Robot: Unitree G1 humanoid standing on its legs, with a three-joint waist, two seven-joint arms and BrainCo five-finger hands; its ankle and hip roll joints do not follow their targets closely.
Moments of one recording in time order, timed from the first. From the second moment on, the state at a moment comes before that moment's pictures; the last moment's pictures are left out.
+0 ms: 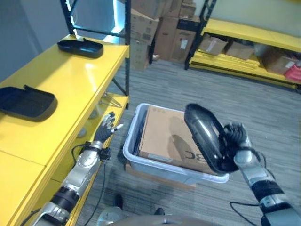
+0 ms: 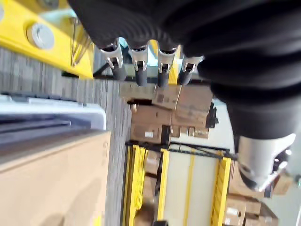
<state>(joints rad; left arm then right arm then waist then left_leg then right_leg) -0.17 0.45 -0.39 0.19 -0.50 -0.07 0.10 -0.25 -0.70 0.19 0.45 -0.12 -0.01 -0.43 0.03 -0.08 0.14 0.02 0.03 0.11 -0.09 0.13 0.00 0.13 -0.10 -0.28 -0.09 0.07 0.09</state>
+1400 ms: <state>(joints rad) -0.39 0.25 -0.48 0.18 -0.87 0.17 0.04 -0.48 -0.61 0.47 0.09 -0.37 -0.22 -0.50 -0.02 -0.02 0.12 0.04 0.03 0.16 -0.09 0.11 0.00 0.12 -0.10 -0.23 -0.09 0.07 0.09</state>
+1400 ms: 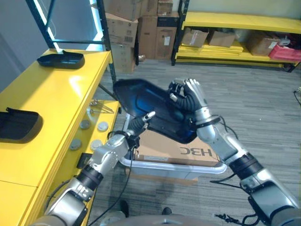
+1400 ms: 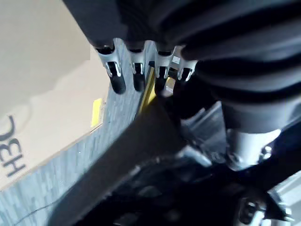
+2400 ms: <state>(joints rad) -0.01 0.50 -0.22 -0.04 -0.14 -0.42 0.32 0.28 -0.33 0.14 0.70 0.44 -0.11 -0.17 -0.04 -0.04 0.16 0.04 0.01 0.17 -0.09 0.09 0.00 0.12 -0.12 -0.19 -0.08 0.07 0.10</state>
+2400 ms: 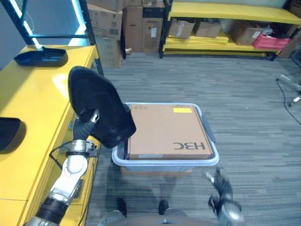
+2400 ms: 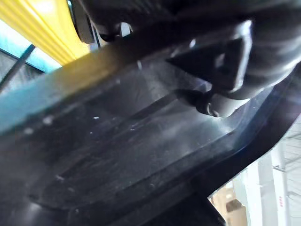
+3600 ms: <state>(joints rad) -0.11 0.56 -0.31 -0.26 -0.32 -0.32 -0.02 -0.09 -0.36 0.26 1.31 0.17 0.31 0.12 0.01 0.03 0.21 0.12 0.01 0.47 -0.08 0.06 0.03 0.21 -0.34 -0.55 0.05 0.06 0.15</state>
